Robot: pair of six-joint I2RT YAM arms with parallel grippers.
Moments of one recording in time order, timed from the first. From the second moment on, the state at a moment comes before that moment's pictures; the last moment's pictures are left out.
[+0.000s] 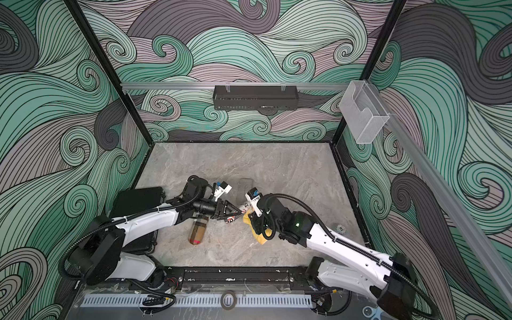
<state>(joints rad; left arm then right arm) -0.58 1.41 0.69 0.04 0.93 -0.73 0.95 1.02 0.79 -0.51 0.05 0.24</state>
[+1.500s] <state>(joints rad) -0.57 1.30 0.66 0.03 0.91 -0.64 0.86 1.12 0.85 -0.54 0.07 0.24</state>
